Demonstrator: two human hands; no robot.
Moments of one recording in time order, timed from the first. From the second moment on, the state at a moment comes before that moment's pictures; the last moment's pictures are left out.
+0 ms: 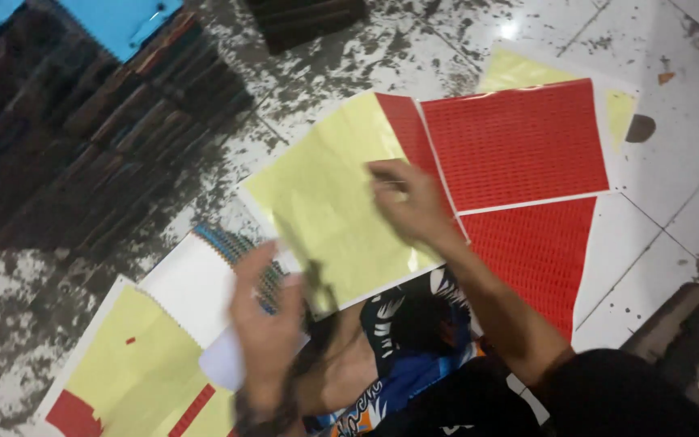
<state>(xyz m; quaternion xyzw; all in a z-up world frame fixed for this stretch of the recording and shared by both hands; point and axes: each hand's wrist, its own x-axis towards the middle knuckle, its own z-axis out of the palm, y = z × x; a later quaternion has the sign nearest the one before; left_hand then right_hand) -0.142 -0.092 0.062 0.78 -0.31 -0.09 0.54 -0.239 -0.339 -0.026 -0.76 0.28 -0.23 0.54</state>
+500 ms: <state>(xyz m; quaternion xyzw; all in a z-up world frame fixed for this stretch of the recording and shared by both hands) -0.209 -0.222 0.001 0.82 -0.45 -0.23 0.26 -0.330 -0.351 -0.041 -0.70 0.46 -0.14 0.53</state>
